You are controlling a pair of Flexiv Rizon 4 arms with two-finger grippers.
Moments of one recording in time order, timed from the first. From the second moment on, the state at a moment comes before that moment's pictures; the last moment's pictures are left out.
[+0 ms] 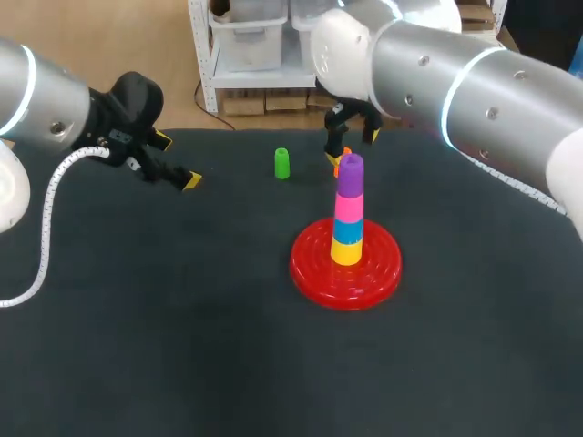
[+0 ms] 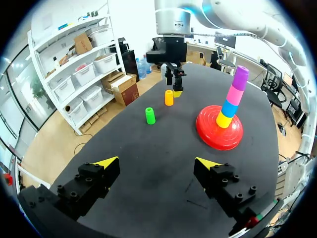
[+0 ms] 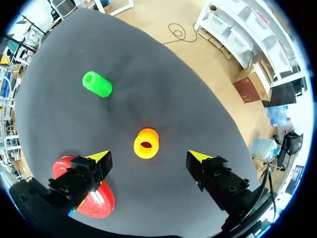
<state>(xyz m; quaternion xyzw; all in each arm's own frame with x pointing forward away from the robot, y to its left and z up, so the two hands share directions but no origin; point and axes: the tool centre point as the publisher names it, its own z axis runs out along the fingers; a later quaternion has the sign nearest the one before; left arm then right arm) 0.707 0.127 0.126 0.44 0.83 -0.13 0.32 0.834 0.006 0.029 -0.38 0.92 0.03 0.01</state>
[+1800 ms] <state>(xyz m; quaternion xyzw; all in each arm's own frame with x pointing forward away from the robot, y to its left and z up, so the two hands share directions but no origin) 0.707 0.127 0.126 0.44 0.83 -0.12 0.32 0.770 0.022 0.257 -0.59 0.80 0.04 0.03</state>
